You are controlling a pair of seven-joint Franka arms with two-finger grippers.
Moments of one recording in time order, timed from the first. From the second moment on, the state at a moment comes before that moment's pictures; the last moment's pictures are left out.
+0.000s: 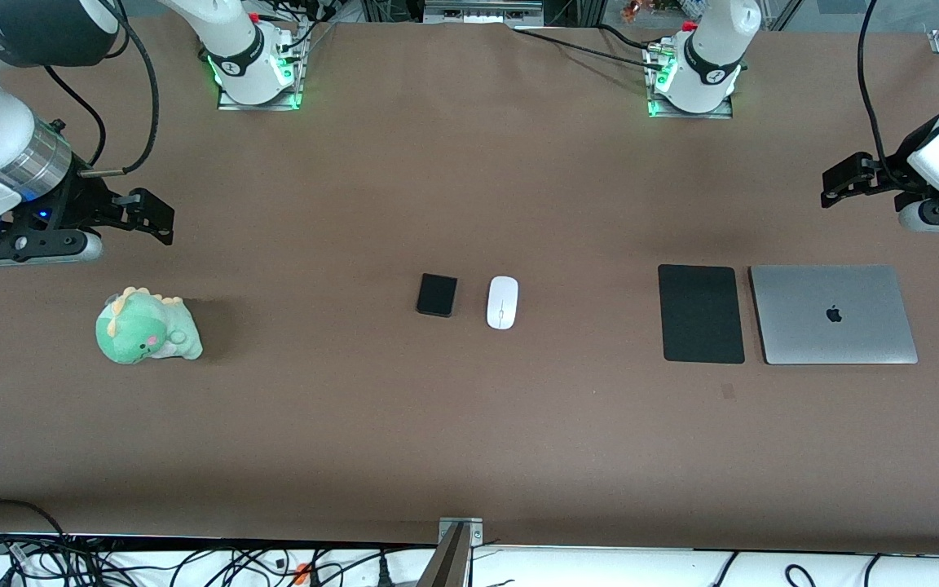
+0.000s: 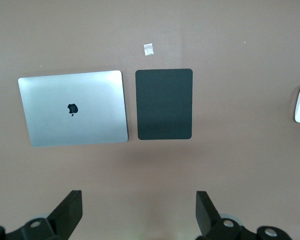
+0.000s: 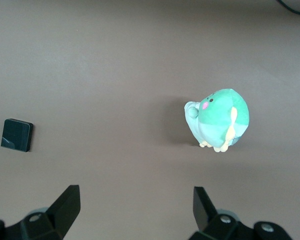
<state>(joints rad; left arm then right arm) -0.04 0.05 0.01 -1.55 0.03 1.48 0.01 0.31 0.14 -0.15 -1.51 -0.01 1.66 0.08</state>
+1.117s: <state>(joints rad) -0.13 0.22 -0.19 -1.48 0.02 1.49 -0.25 0.30 0.14 -0.15 -1.51 0.00 1.66 0.08</state>
